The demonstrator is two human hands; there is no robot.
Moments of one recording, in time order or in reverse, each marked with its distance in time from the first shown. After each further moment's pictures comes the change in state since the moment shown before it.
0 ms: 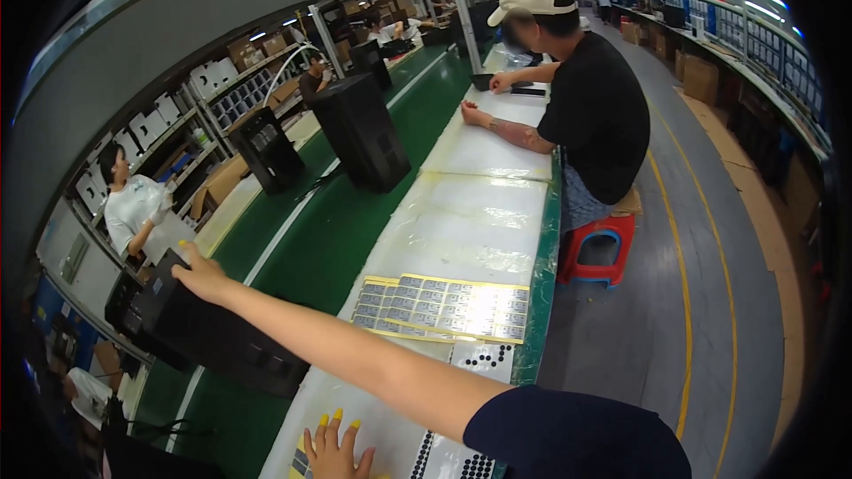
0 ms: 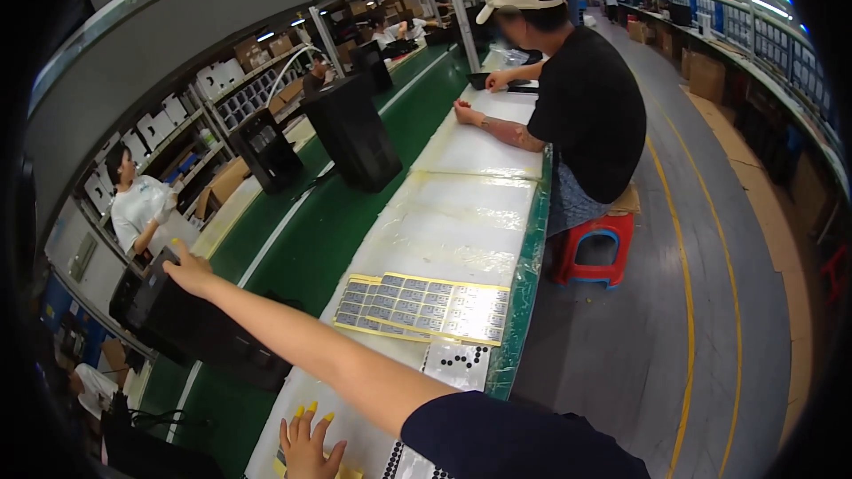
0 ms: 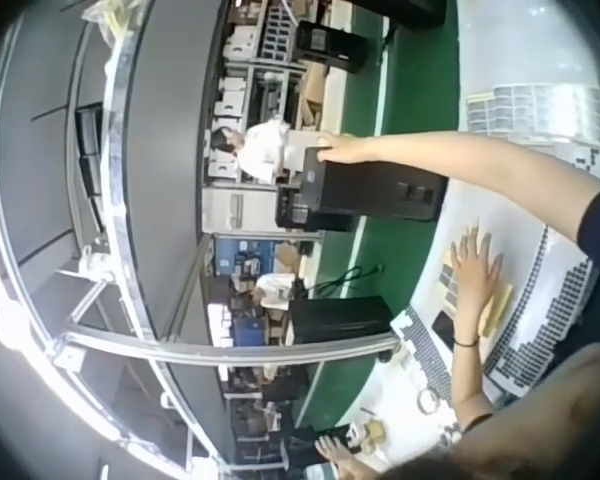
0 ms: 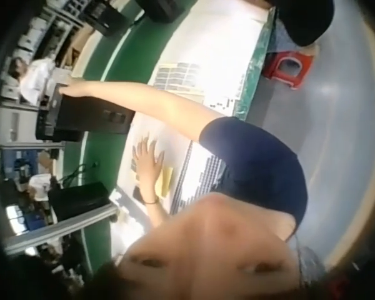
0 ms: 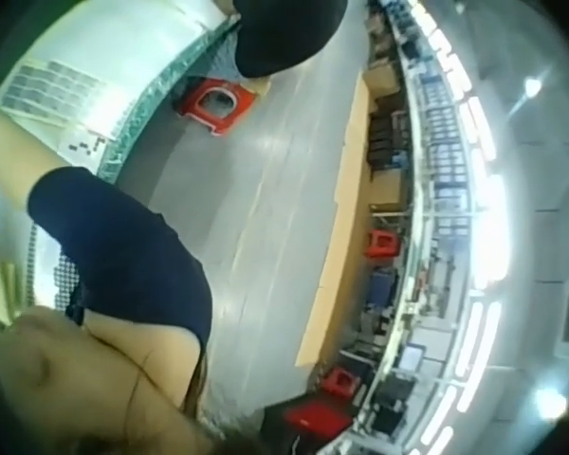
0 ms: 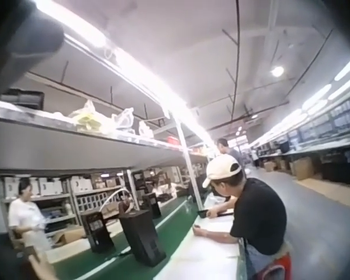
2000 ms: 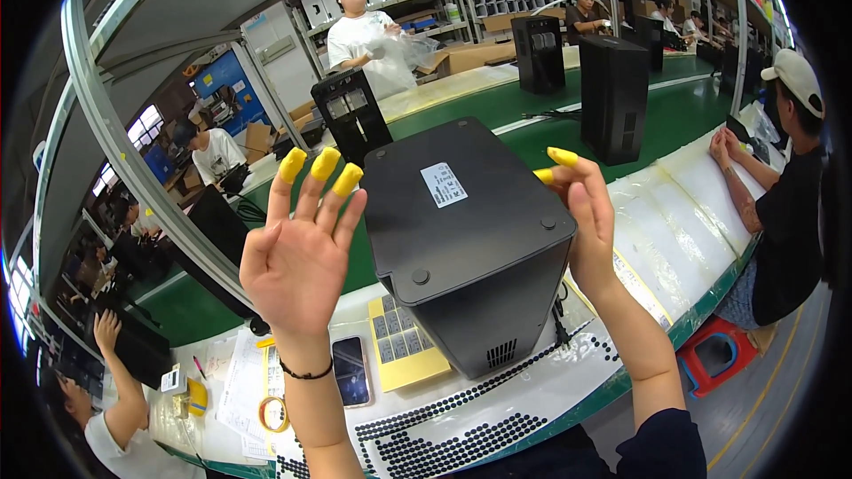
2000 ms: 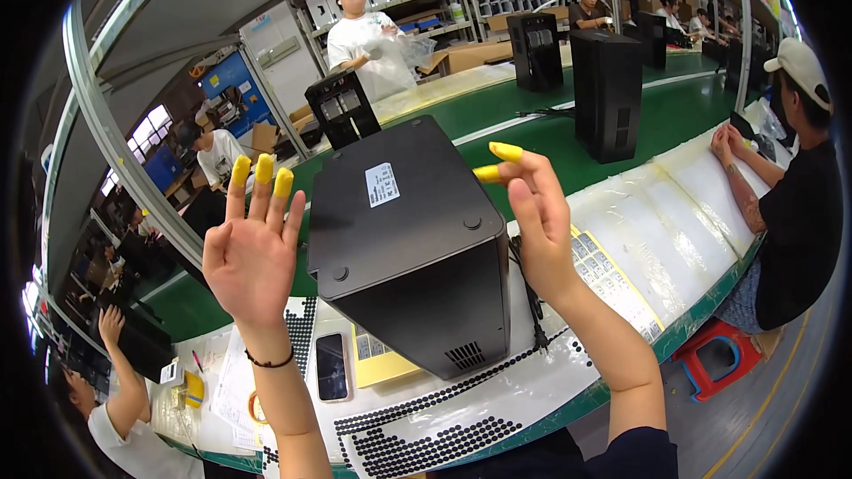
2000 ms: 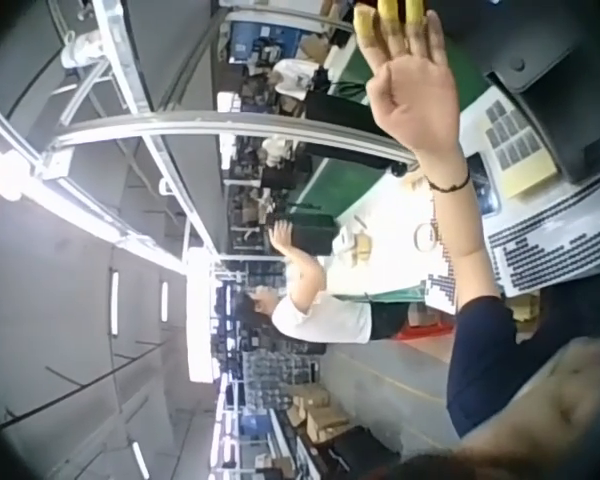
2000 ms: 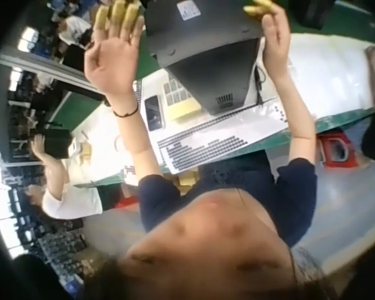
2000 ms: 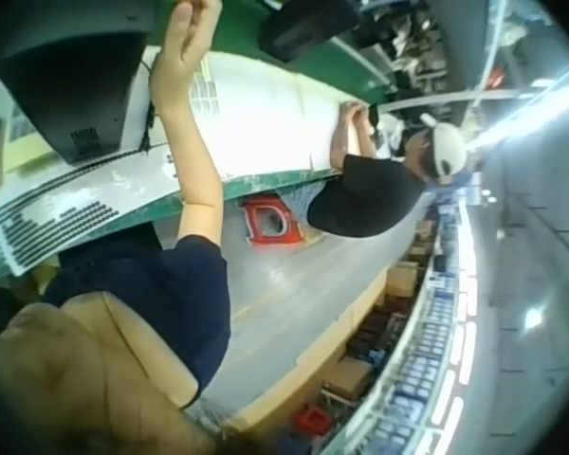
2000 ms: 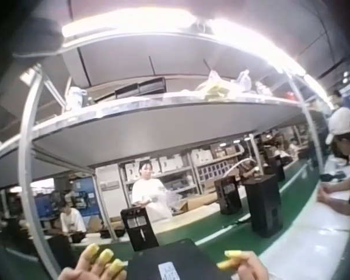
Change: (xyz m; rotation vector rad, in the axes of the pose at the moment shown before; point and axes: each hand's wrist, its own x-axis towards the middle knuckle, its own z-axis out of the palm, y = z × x) left_hand -0.022 -0.024 -0.166 -1.979 0.923 0.436; right_hand -0.221 -0.079 -0.155 0.371 -0.167 -0.292
